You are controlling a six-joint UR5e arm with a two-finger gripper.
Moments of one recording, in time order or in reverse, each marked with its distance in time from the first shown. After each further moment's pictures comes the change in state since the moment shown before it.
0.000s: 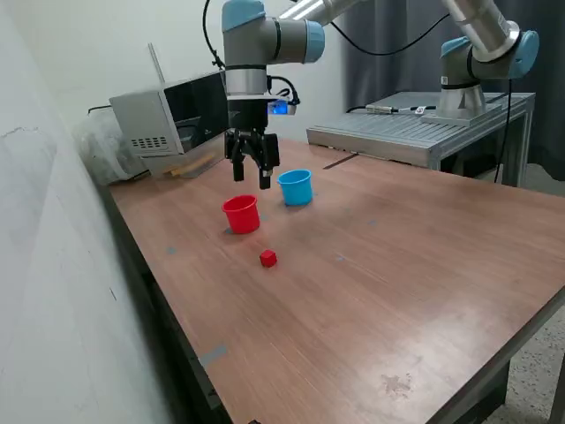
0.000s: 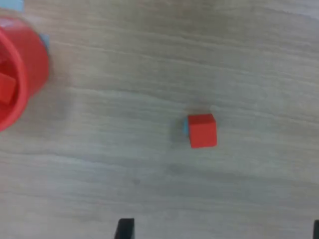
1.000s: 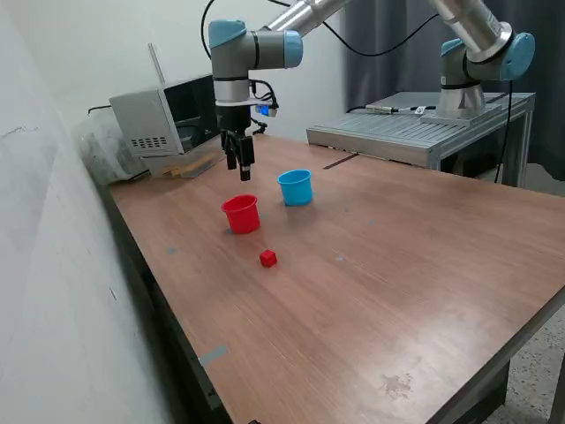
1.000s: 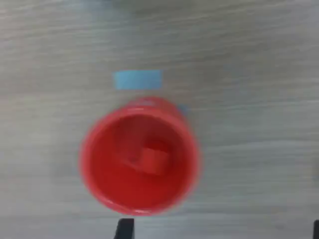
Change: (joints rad) arm -0.118 -0.065 0.102 0.020 -0.091 0.081
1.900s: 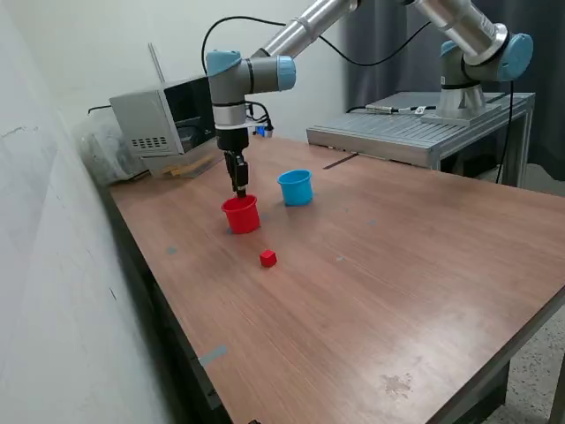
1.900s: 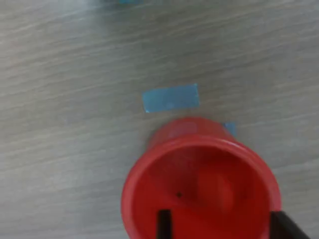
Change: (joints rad) arm -0.065 0.074 0.016 -0.059 0.005 0.074
